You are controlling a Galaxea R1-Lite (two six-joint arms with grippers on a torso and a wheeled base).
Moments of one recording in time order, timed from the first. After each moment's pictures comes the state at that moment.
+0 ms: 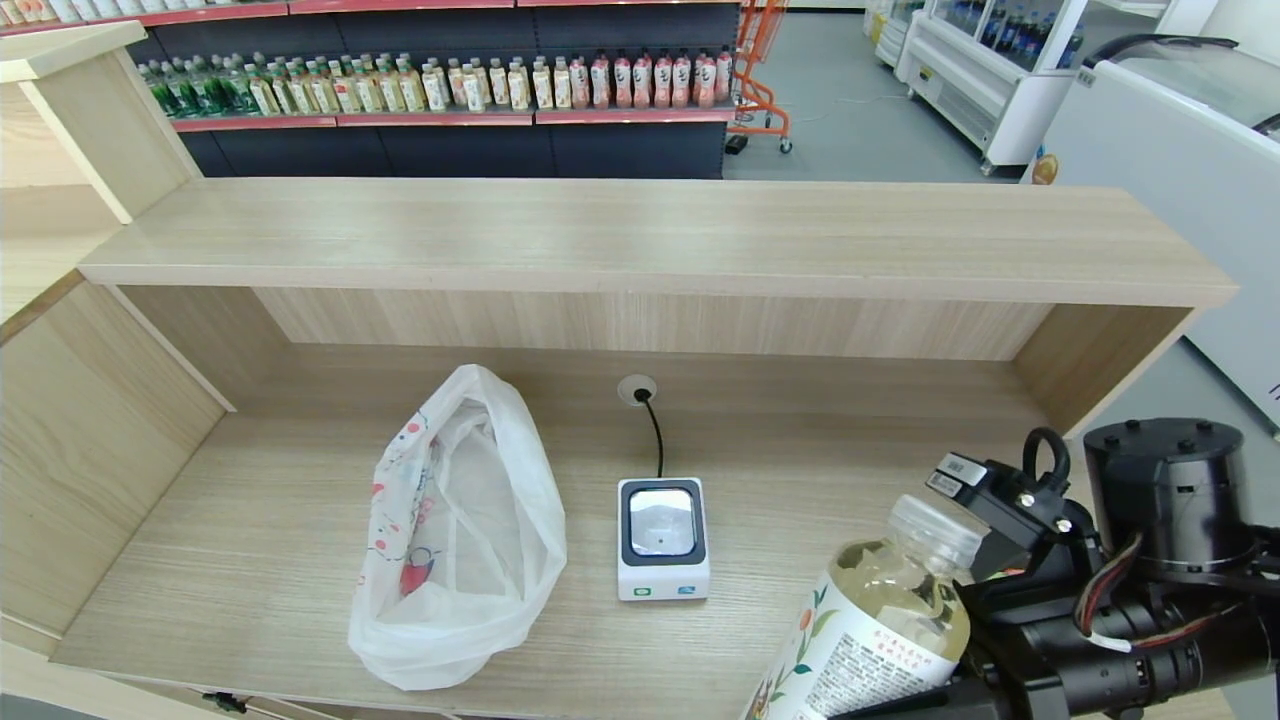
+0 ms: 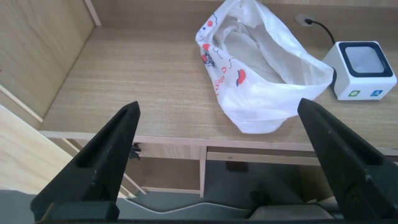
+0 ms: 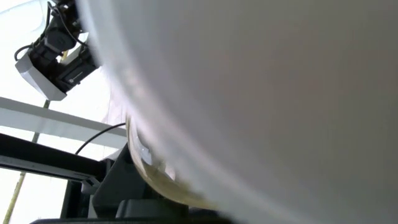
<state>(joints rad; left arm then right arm) 0.00 0.00 0.00 0.00 -0.02 0.00 0.52 1.50 -0.46 -0.58 0.98 0.06</state>
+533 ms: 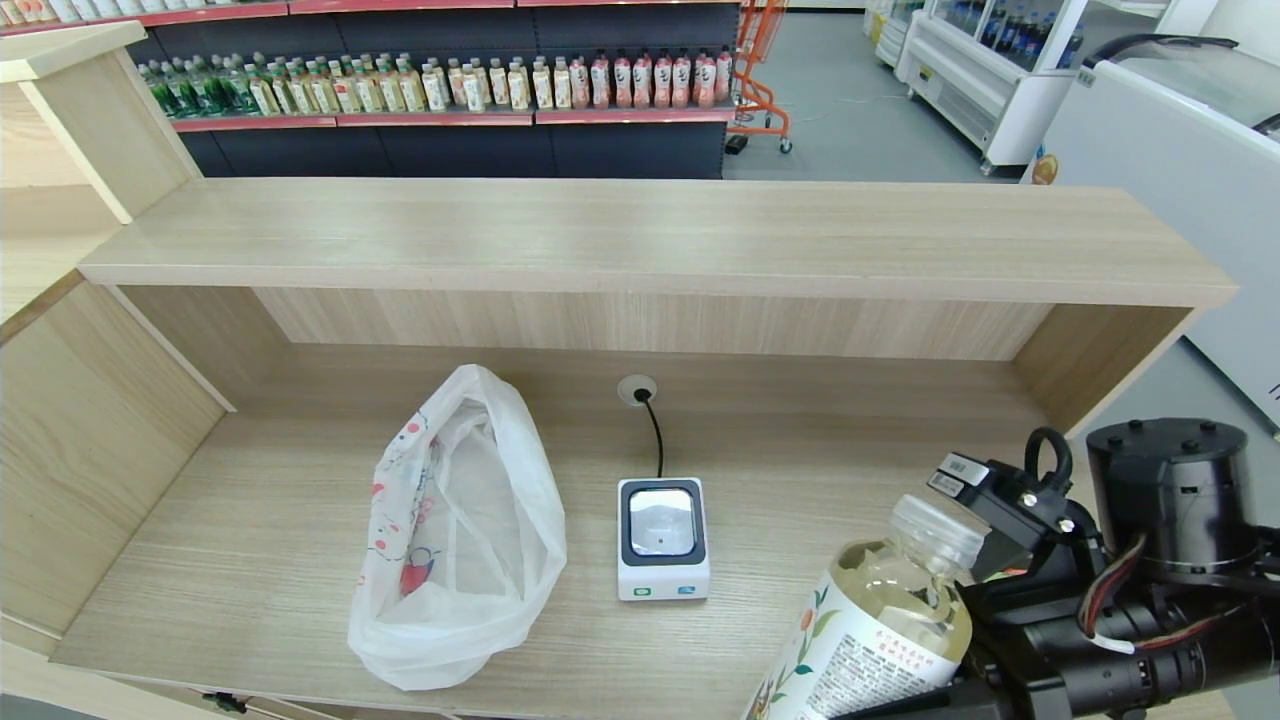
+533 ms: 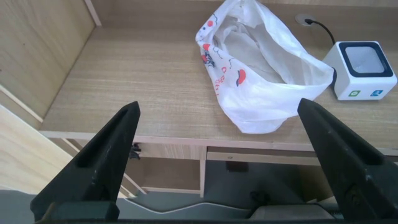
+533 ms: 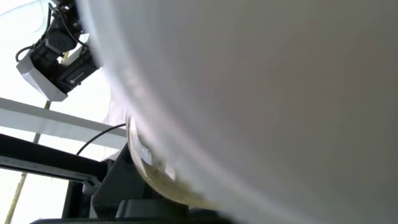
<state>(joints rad) 0.00 0.00 0.00 0.00 -0.02 0.00 0.52 1.50 -0.45 -0.58 0.98 0.06</state>
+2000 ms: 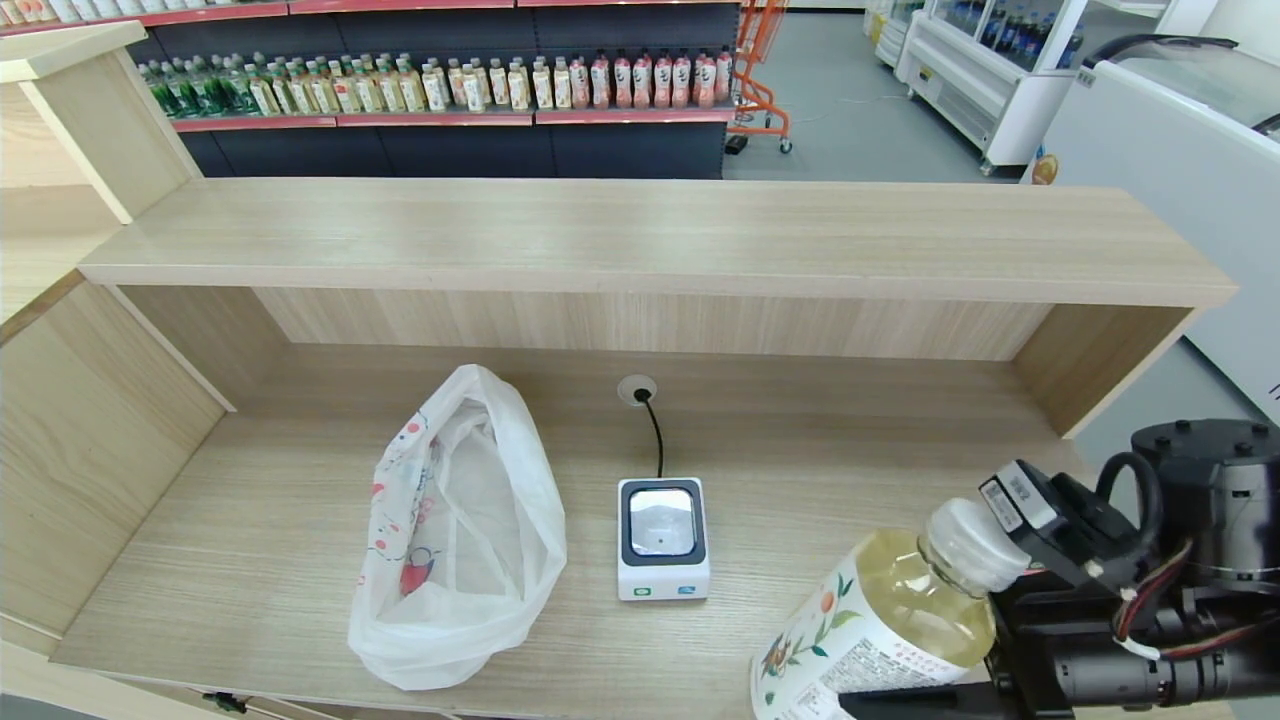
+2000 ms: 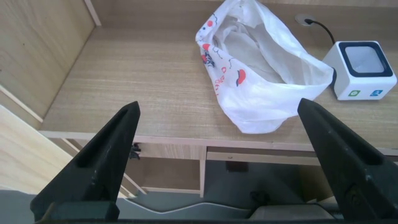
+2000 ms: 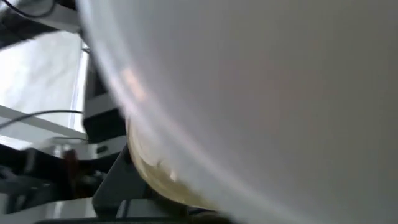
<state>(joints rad) 0.00 0.00 0.00 0.00 -0.01 0.00 0.49 1.44 -0.43 -0.58 0.82 -0.35</state>
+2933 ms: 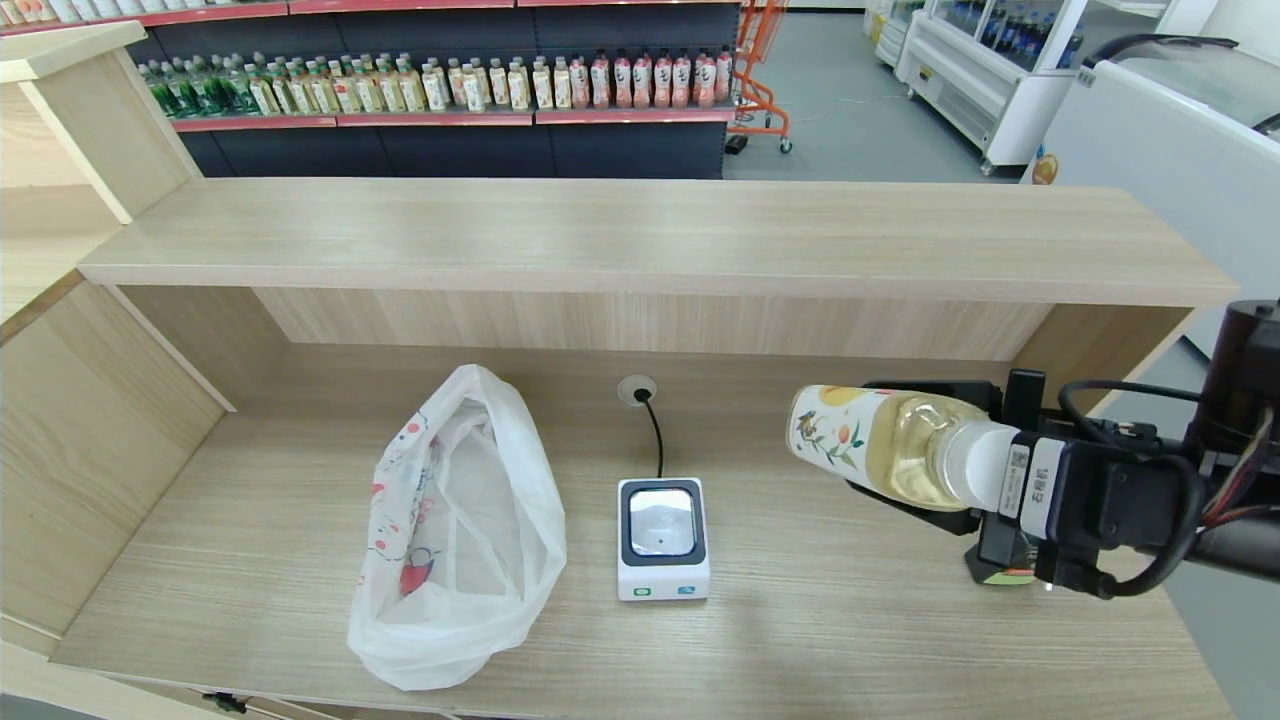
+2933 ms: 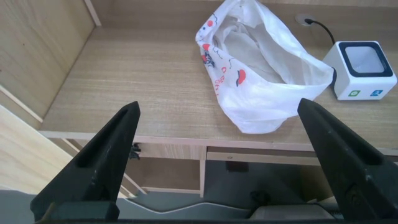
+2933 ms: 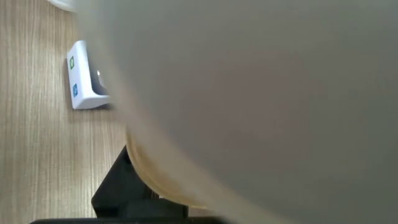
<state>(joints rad) 0.00 0.00 0.00 0.00 -0.02 0.00 0.40 1.44 -0.59 -0.70 0.52 -1.20</state>
